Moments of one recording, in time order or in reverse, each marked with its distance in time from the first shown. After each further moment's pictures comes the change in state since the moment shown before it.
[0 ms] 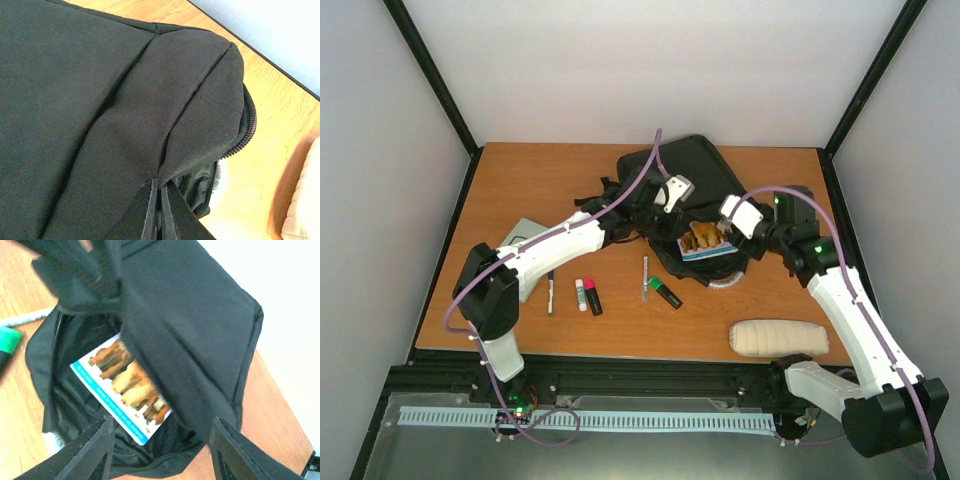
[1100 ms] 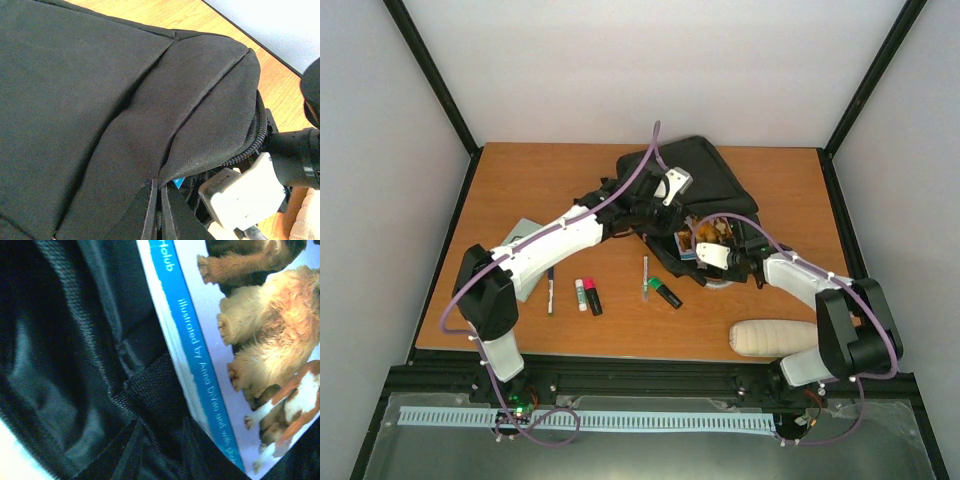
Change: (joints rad) left arm 0.000 -0.003 0.091 -0.121 -0.066 0.006; right arm 0.051 0.396 -0.256 0.320 0.143 -0.342
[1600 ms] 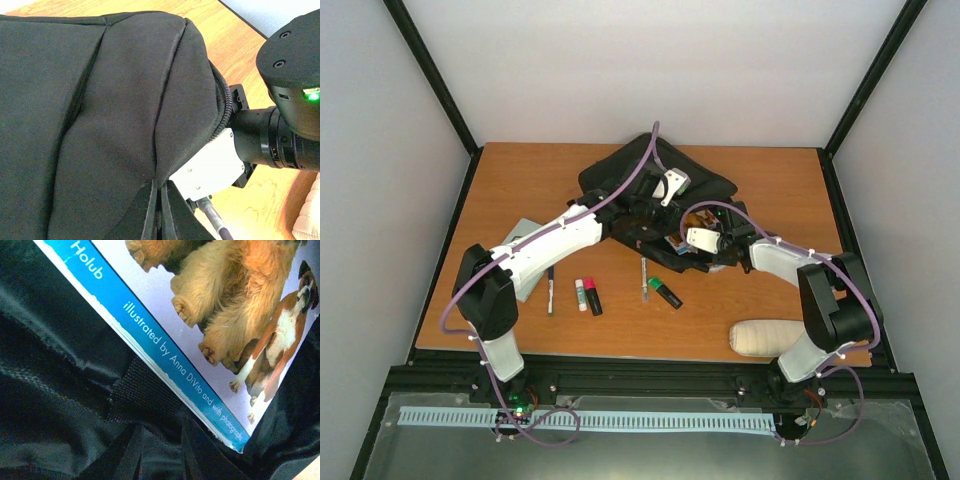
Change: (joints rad) left arm 0.007 0.000 0.001 -0.028 -0.003 0.000; right arm 0.031 0.193 0.129 0.146 0.103 0.002
